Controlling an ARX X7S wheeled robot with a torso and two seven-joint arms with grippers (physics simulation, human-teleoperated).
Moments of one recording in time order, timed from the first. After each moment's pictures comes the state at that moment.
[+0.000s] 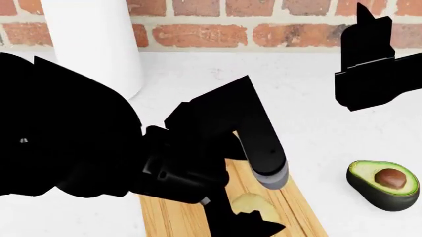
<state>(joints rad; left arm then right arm) -1.60 -0.17 1.05 -0.06 -1.37 -1.22 0.03 1.51 1.09 -0.47 -0.39 1.80 1.11 0.76</state>
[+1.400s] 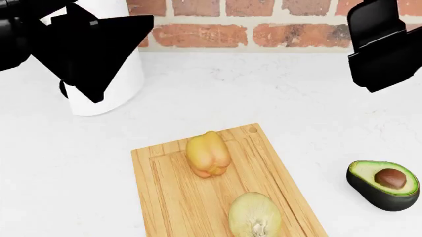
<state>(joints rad) -1.65 -0.60 0.64 0.08 -1.79 -1.10 -0.48 1.82 0.98 -0.62 -0.20 1.69 1.41 0.58</state>
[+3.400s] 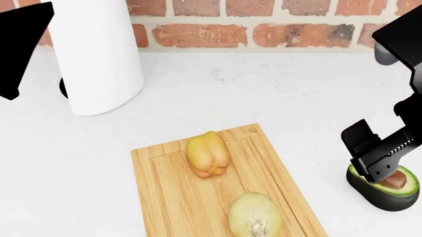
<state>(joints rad) -1.56 -0.85 0.55 0.30 -1.96 -1.01 -0.76 1.85 0.90 -1.31 0.14 1.15 1.33 -0.19</state>
